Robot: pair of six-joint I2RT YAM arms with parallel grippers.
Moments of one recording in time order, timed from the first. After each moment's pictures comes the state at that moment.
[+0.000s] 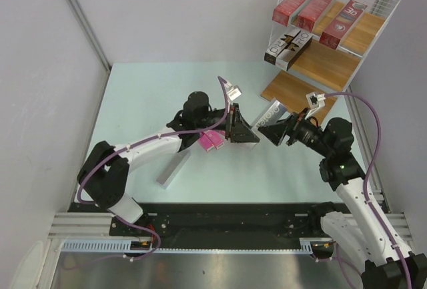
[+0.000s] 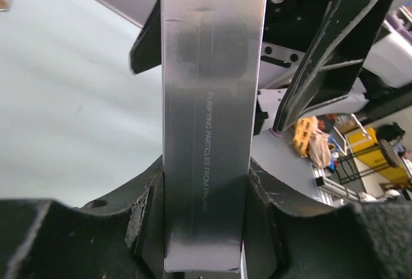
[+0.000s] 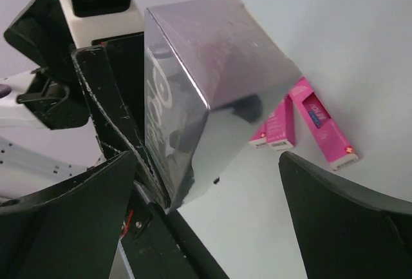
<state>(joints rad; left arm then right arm) -0.72 1.57 1.04 0.45 0.90 -0.64 0.24 0.74 0.67 0.02 -0.60 0.62</state>
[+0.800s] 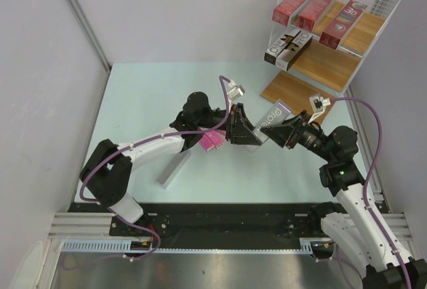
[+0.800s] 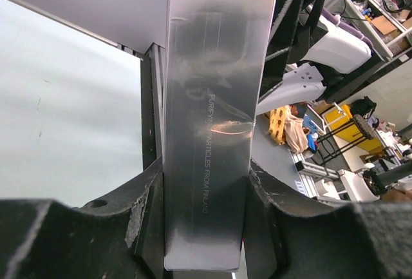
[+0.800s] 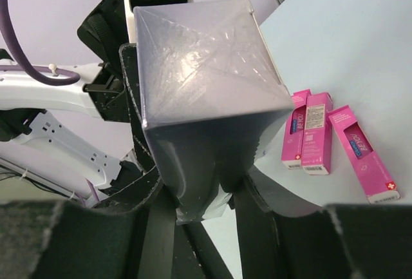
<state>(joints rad) -0.75 1.60 1.05 0.63 1.02 -0.74 0.27 0.68 0.60 0.23 -0.69 0.70</state>
